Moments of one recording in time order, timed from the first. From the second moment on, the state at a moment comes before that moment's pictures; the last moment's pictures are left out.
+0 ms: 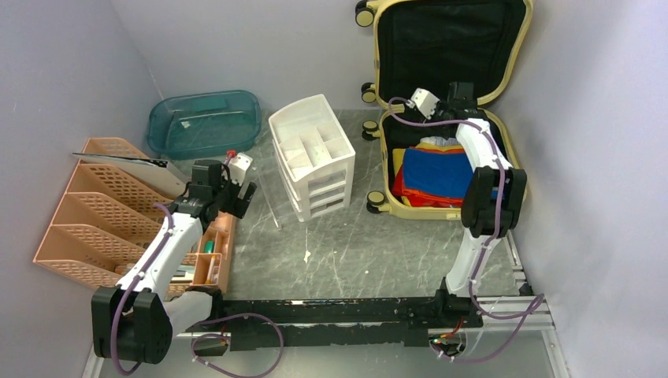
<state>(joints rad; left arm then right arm) -0.13 1.09 0.76 -0.39 0.00 0.35 -0.06 1.94 1.70 -0.48 -0.10 -1.05</state>
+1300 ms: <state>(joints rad) -0.09 1.09 0.76 -0.39 0.03 0.35 -0.06 2.32 1.86 -0.54 0.01 -1.53</state>
